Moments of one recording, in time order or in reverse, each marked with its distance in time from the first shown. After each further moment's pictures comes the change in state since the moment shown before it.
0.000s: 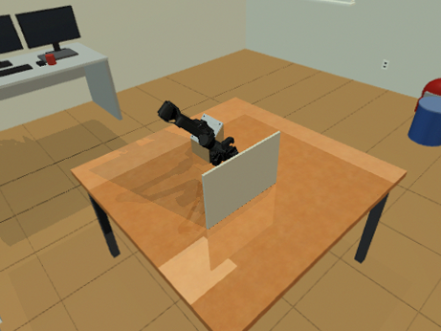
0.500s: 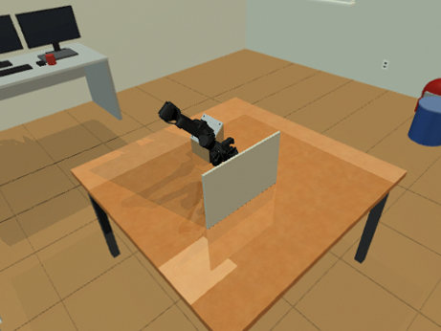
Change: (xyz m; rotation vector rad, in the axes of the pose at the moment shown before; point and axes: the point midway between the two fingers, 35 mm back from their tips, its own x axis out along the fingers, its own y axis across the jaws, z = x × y) arm 0.000 -0.004 0.000 -0.001 0.002 0.004
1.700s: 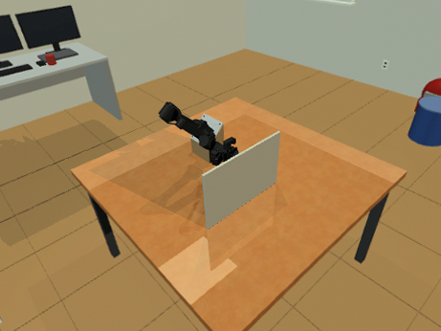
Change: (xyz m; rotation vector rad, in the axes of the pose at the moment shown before) arm 0.000 -0.003 -0.001 -0.131 0.000 -0.002
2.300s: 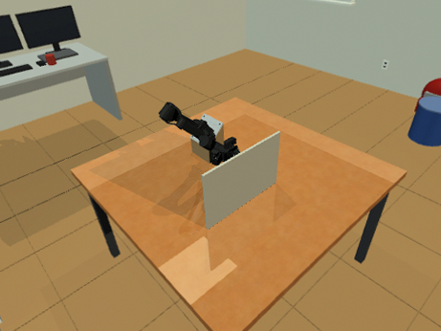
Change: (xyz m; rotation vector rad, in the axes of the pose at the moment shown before) arm 0.000 -0.001 0.000 -0.039 0.000 0.000
